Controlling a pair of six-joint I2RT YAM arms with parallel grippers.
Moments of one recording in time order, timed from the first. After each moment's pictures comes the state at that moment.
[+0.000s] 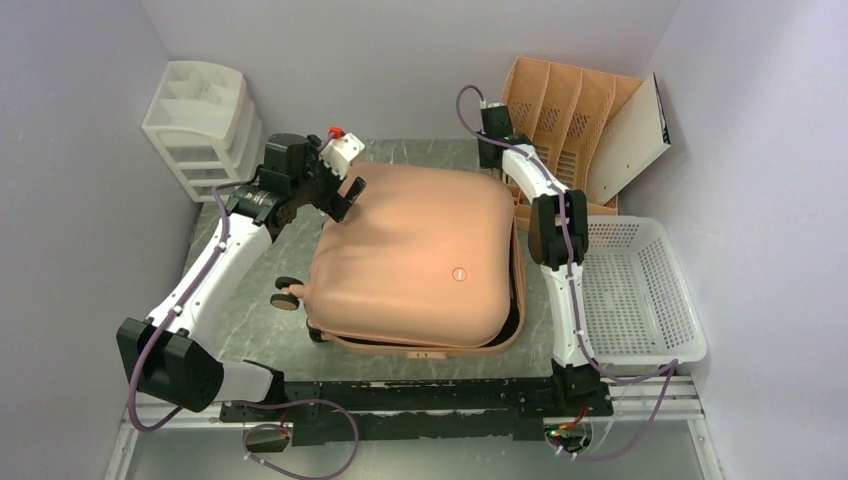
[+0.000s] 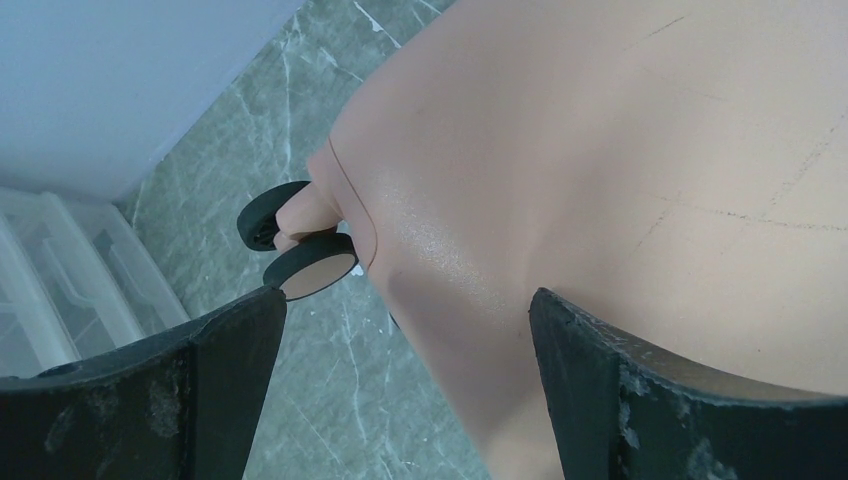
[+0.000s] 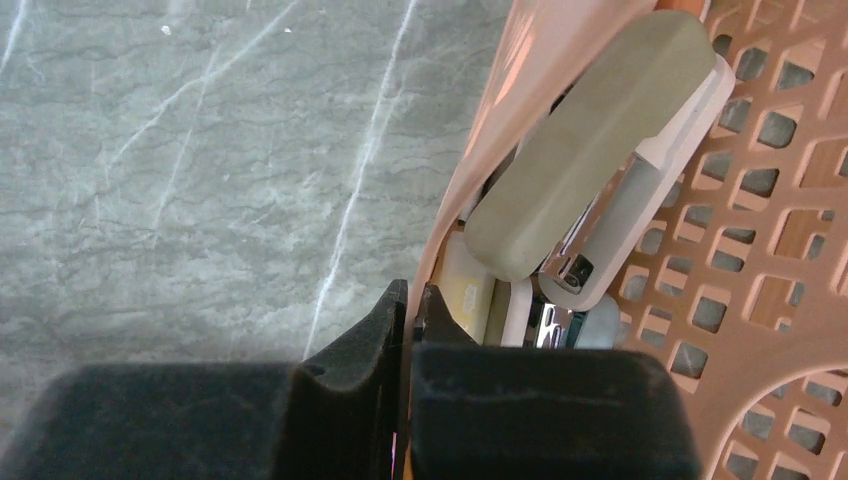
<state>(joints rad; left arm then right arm) -0.33 1.34 1.32 -0.51 0.17 0.43 0.24 2.46 2.19 -0.50 0.18 0.06</state>
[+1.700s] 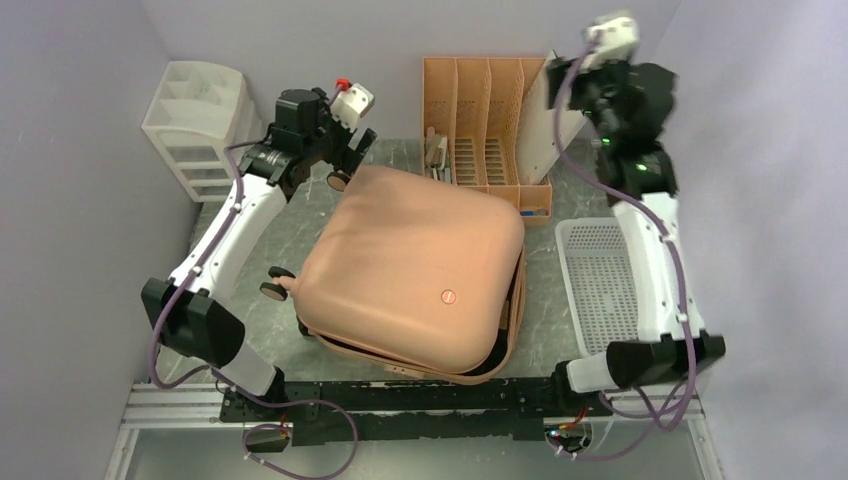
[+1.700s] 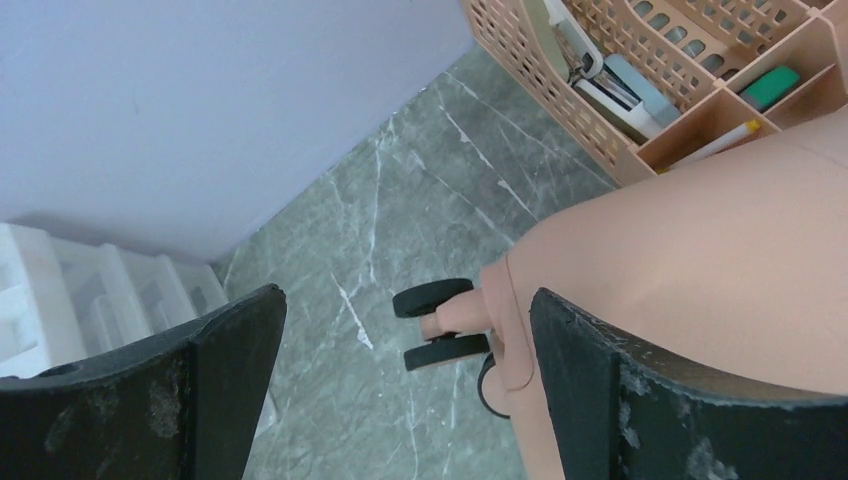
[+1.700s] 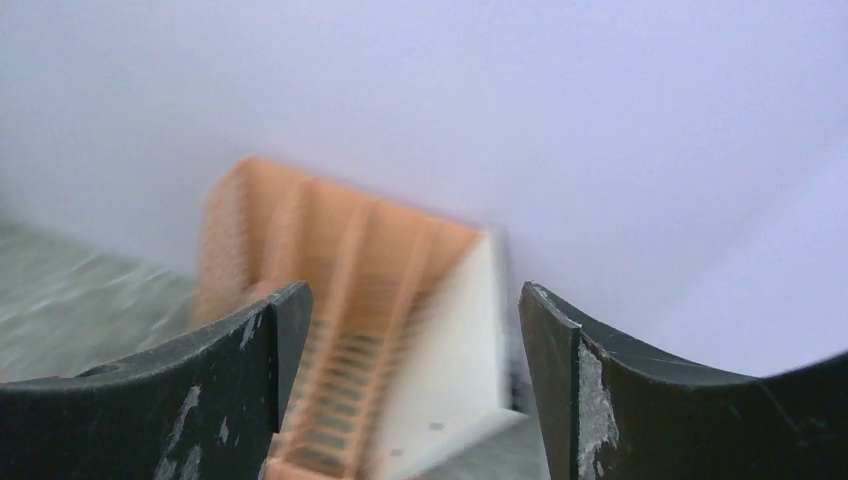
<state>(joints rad) -0.34 1.54 1.64 -0.48 0.08 0.40 0.17 1.47 1.78 -0.27 -0.15 -0.25</state>
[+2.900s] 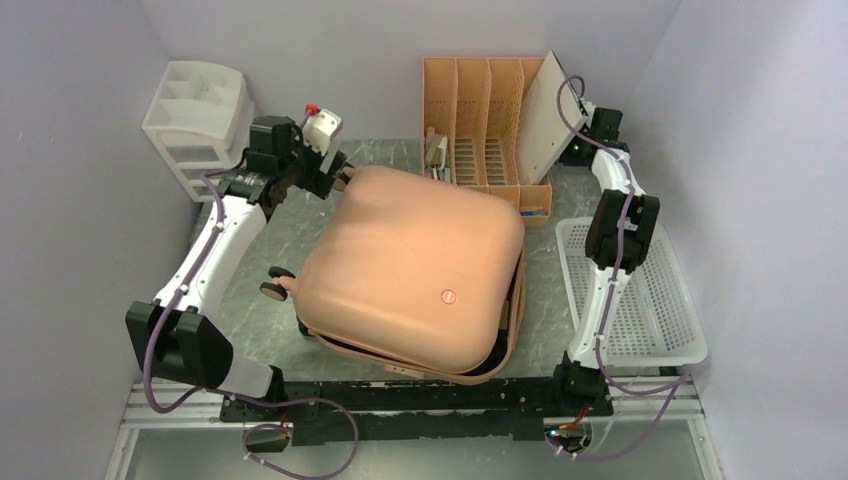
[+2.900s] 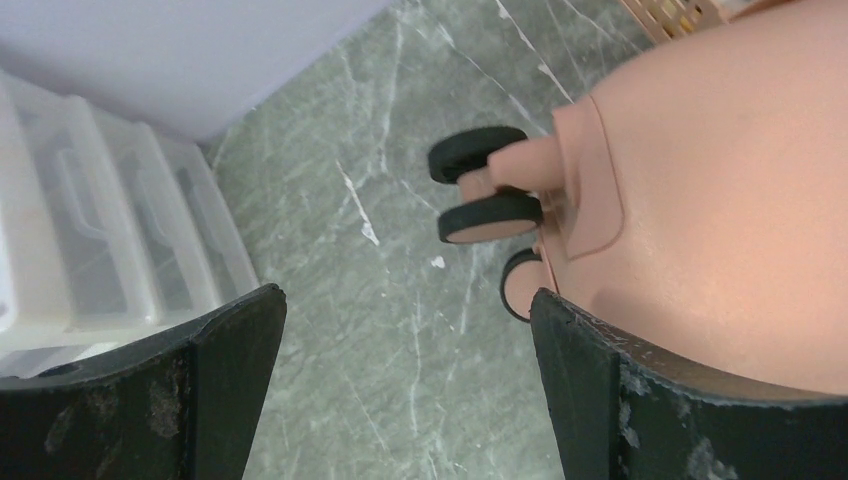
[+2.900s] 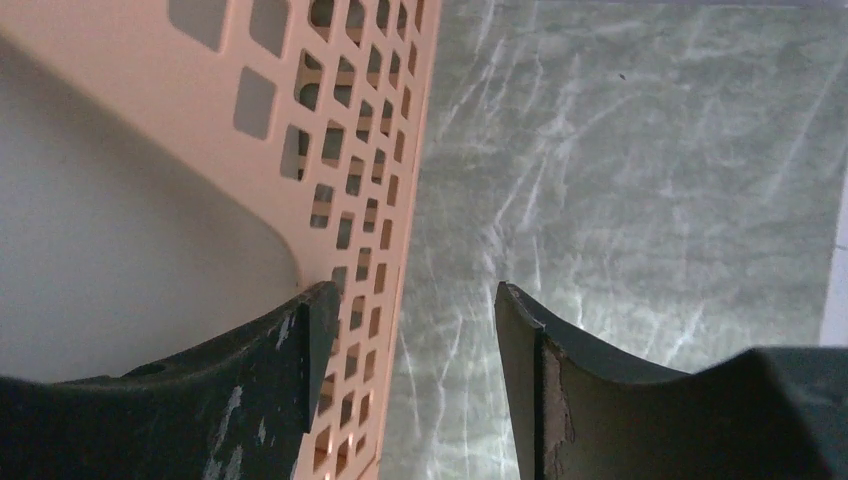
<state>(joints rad) -0.21 1.43 1.43 -0.48 0.08 0.39 -0.22 2.34 2.01 -0.37 -0.42 -0.05</state>
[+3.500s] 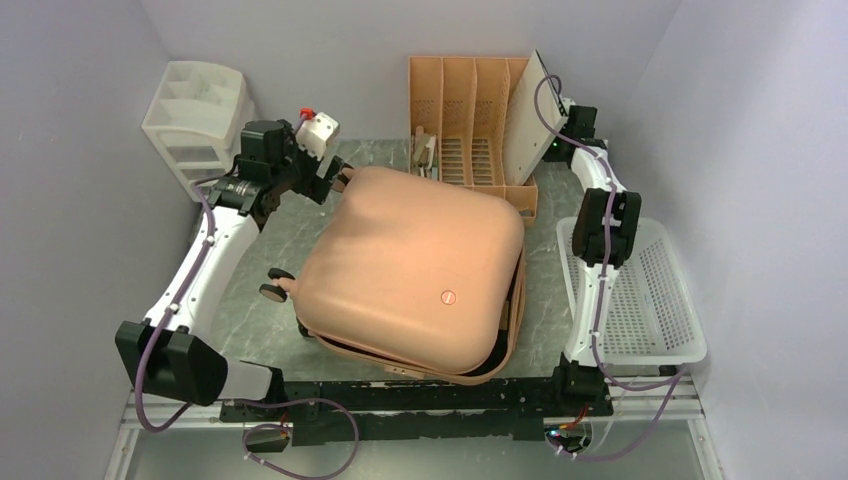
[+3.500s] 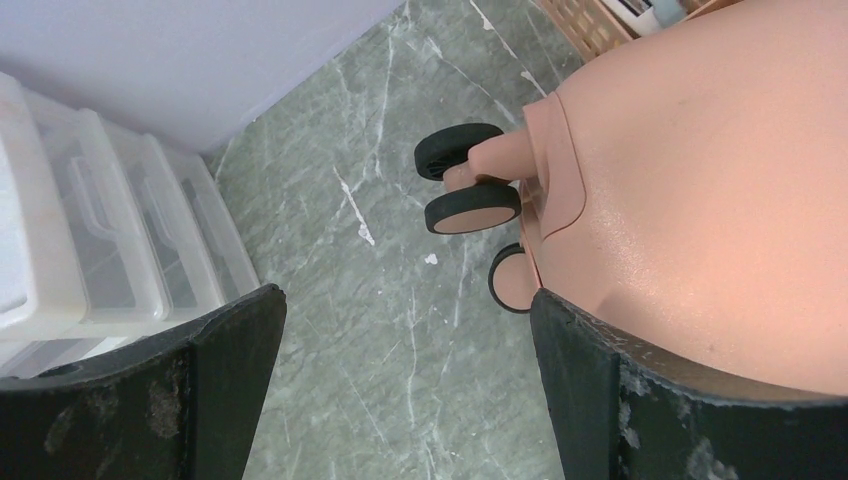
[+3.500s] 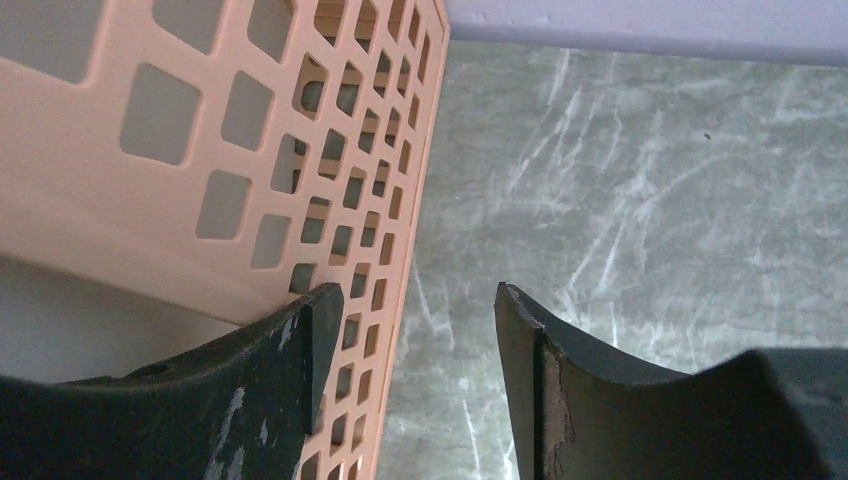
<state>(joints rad) -0.22 1.36 1.38 -0.50 0.12 0.40 -0.11 2.41 2.08 -0.32 -0.36 -0.02</state>
